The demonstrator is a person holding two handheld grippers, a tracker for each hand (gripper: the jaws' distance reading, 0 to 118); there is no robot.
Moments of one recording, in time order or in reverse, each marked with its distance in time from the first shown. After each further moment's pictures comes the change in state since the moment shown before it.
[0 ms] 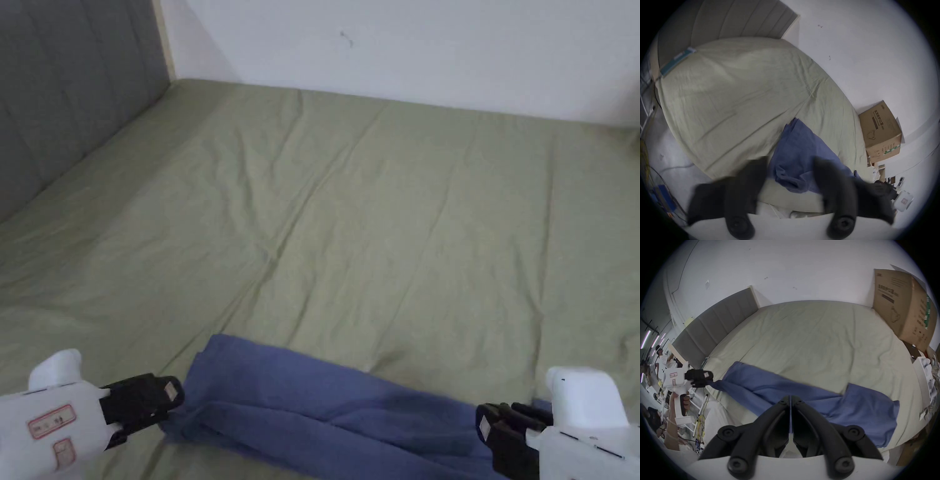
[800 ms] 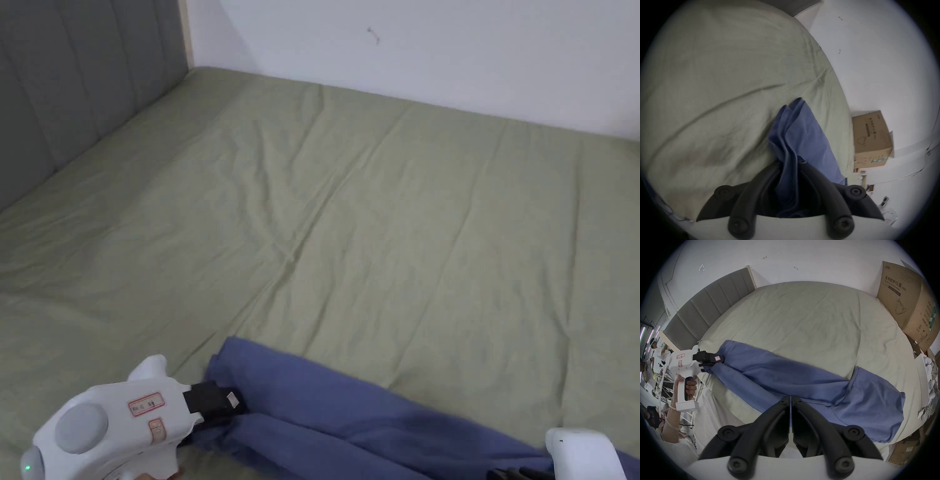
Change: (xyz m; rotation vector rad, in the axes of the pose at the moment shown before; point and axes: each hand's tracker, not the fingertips) left arm -0.011 0.001 -0.100 -0.109 -0.101 0.147; right arm 0.003 -0.016 -0.035 -0.170 -0.050 0.027
